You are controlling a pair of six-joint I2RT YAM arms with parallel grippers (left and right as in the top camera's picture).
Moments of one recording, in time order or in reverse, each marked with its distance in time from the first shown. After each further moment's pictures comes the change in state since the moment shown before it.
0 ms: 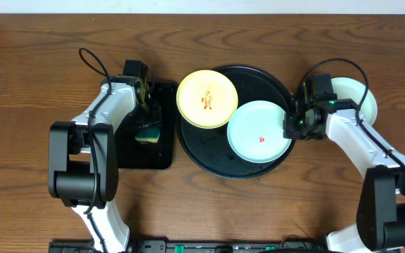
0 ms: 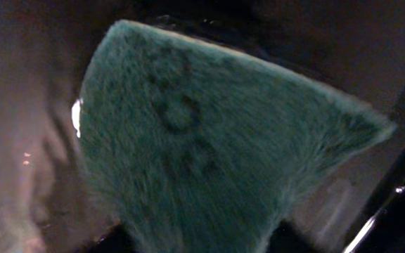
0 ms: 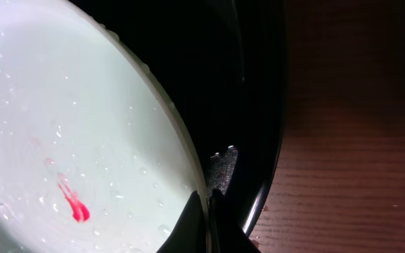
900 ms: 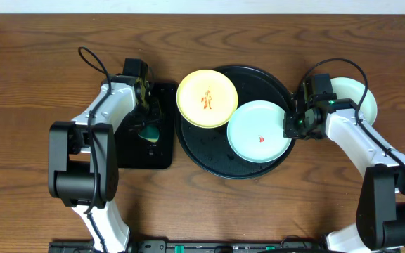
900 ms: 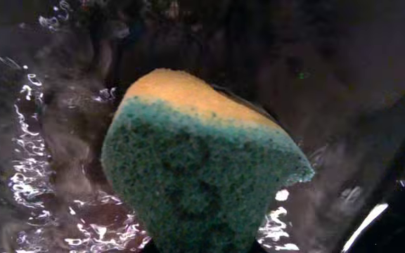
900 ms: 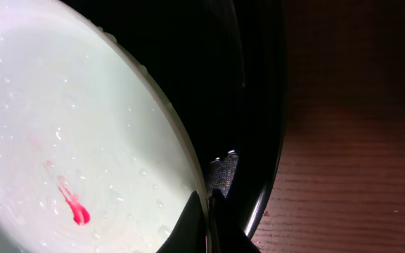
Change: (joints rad) left arm 0.001 0.000 0.000 0.037 -0.003 0.003; right arm 0.000 0.003 0.000 0.012 0.000 0.001
